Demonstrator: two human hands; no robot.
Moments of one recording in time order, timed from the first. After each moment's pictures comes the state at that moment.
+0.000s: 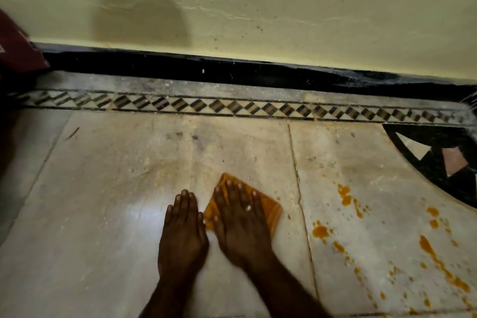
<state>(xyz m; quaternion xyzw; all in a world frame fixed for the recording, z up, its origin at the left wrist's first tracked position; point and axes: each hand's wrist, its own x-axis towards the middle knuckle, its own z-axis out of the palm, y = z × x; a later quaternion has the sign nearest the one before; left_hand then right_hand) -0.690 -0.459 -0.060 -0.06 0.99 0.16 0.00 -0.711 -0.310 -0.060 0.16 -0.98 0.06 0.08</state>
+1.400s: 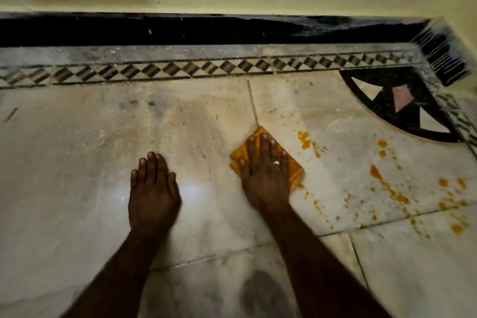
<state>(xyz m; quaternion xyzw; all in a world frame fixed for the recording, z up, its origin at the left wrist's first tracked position) -0.691 -0.449 -0.057 -0.04 0.99 0.10 0.01 -0.700 -0.207 -0.056 -0.08 -0.99 0.04 0.06</state>
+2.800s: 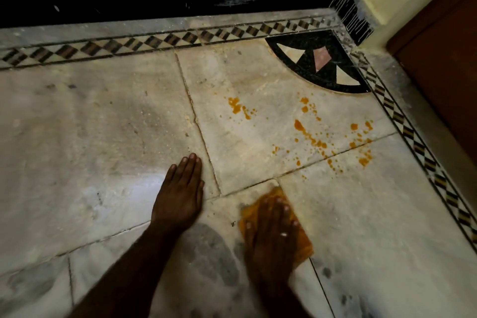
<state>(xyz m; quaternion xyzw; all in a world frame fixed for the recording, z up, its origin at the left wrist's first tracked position) -0.605 -0.310 -0.053 0.27 0.95 0.13 0.09 -0.433 -0.144 -0.048 -0.26 -0.96 0.03 0.01</state>
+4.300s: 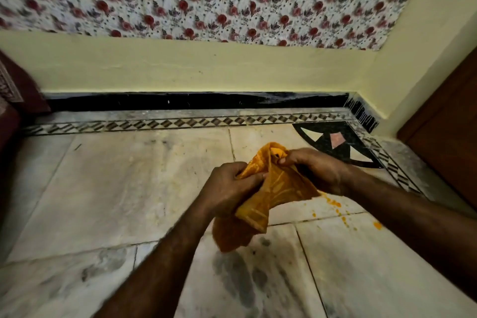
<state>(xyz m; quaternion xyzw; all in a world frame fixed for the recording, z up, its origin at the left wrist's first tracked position) -0.564 -0.298 0.205 0.13 0.80 0.57 0.12 -0.568 -0.073 0.265 -0.07 -0.75 0.59 -0.27</state>
